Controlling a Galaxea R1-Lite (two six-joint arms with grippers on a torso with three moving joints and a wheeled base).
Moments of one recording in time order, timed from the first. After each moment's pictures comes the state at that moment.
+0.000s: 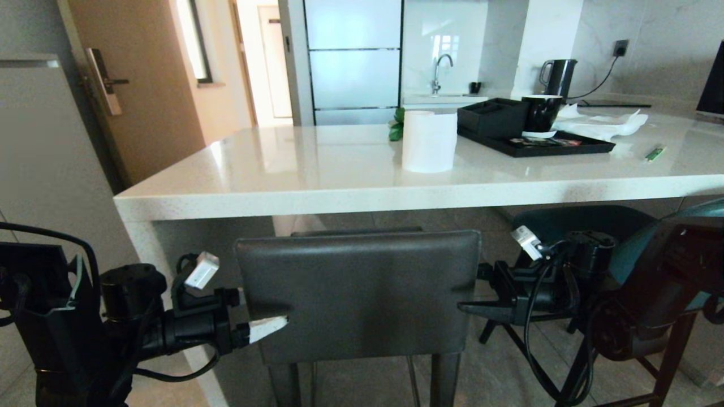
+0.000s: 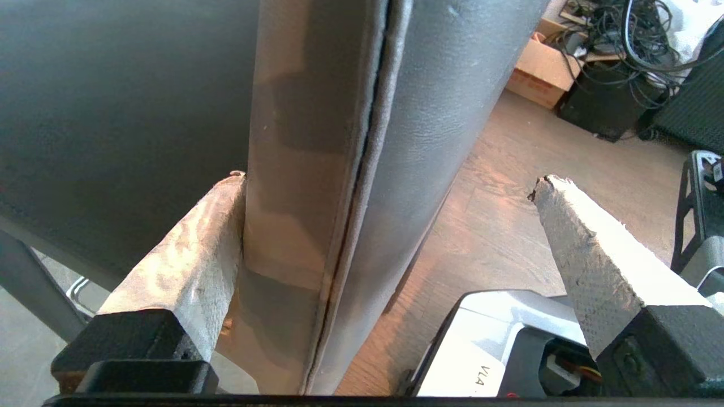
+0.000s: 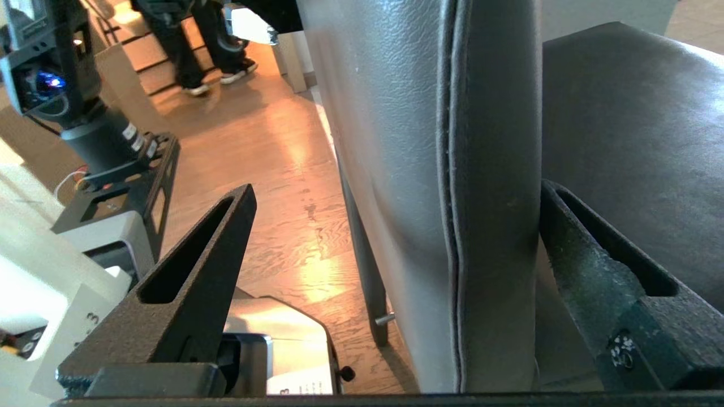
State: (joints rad) left arm -0.05 2.14 -0.37 -1.52 -1.03 -0.03; right arm 0.12 2.23 -0.69 -1.38 1.30 0.02
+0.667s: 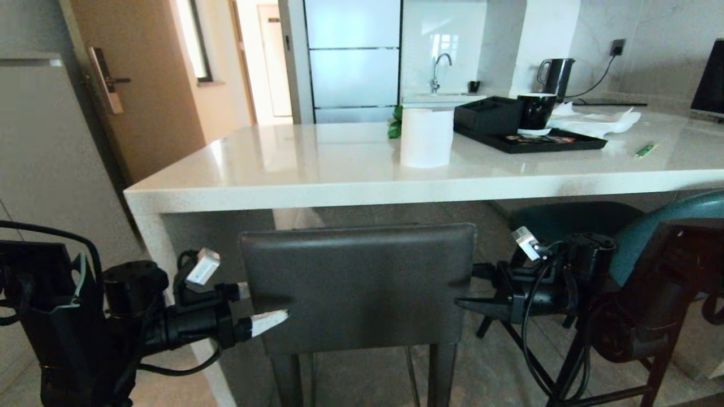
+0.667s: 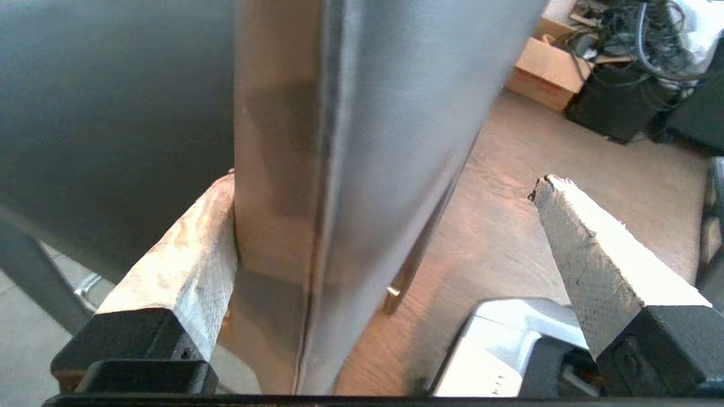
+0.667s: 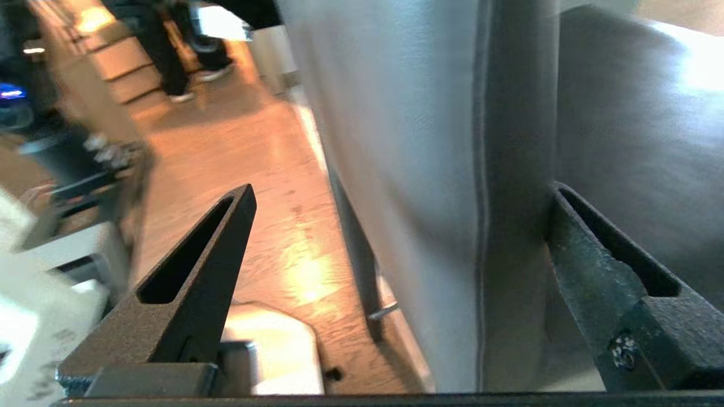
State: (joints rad) left arm -0.06 2.14 -0.38 -1.52 -1.02 -0.03; right arm 0.12 2.23 -0.68 -1.38 1.24 0.02
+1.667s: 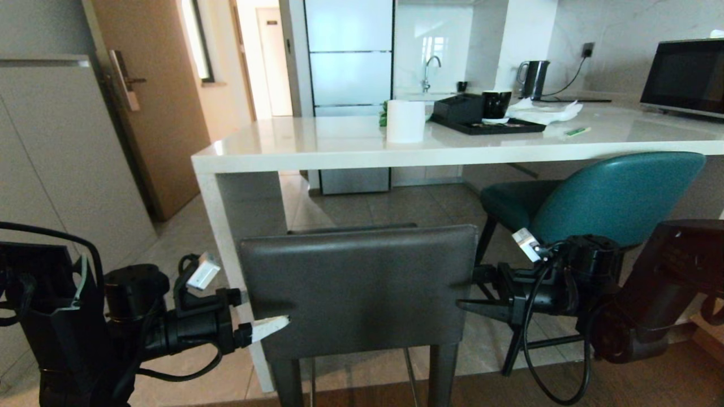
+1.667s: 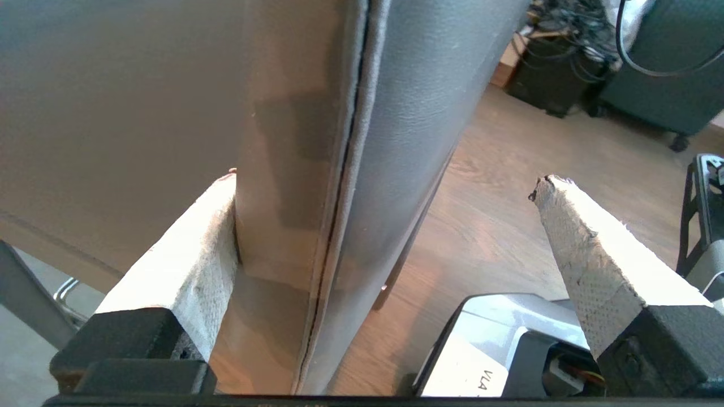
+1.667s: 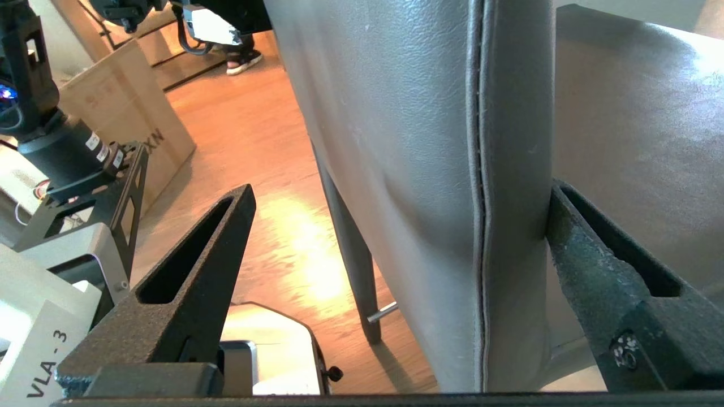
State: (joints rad) left arm -0.06 2.15 -0.37 -1.52 -1.03 -0.03; right arm 0.12 2.24 -0.68 -1.38 1.25 0.01
